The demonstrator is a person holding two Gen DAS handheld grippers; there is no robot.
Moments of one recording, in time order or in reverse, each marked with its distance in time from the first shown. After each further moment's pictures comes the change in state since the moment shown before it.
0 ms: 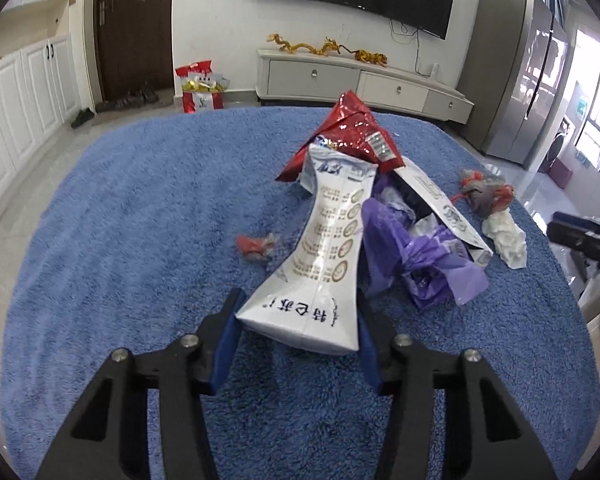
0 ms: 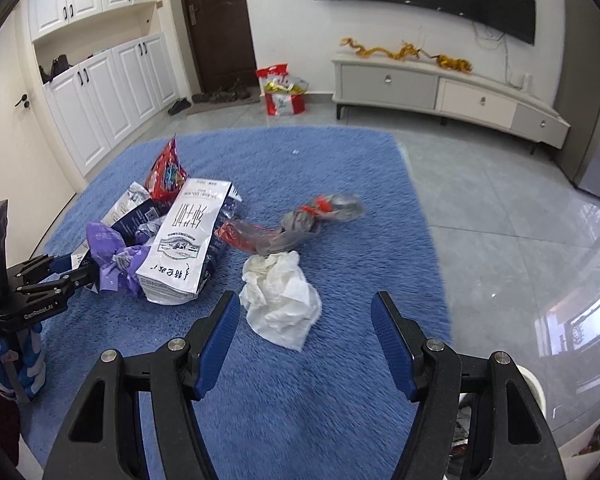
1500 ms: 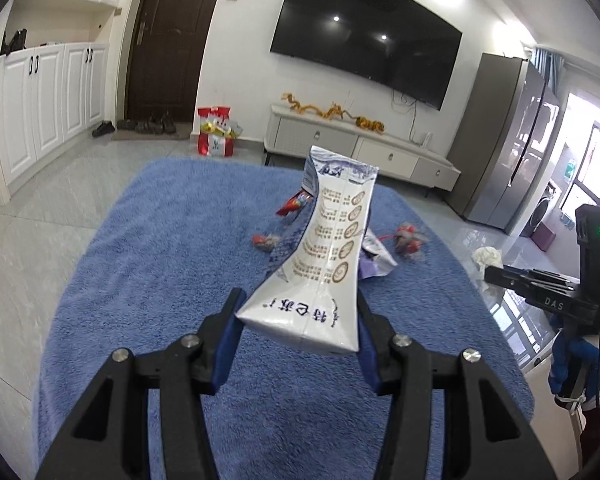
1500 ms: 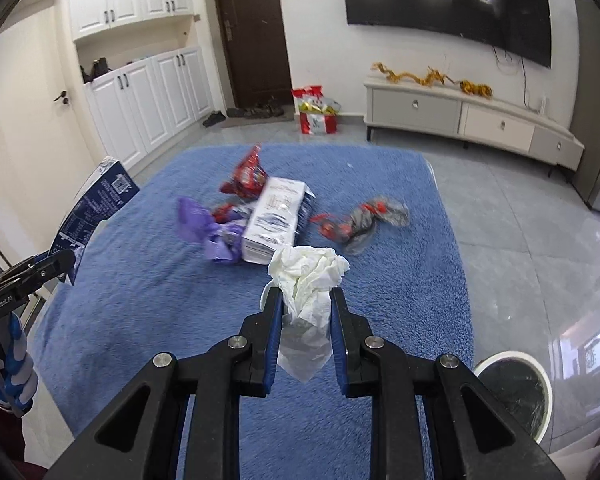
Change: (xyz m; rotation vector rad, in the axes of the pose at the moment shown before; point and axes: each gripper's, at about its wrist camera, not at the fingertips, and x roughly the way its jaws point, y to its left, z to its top) left arm -0.173 -0.008 -0.064 -0.125 -0.228 -0.041; right arm -0.099 0.048 -0.044 -0.066 -0.098 0.082
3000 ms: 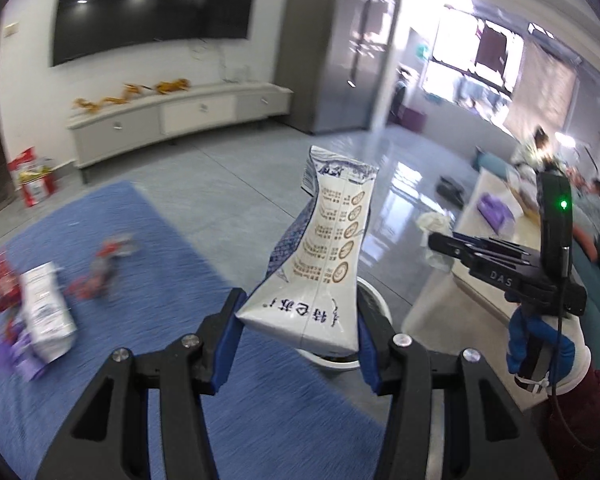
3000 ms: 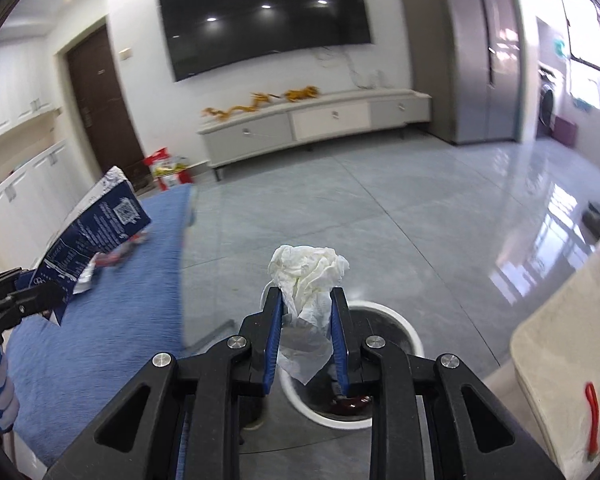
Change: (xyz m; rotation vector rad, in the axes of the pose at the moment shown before) left arm 0.108 -0.333 -0.001 0.484 0.238 -0.460; right arm -0.126 -0.241 -0.120 0.422 -0.139 -0.360
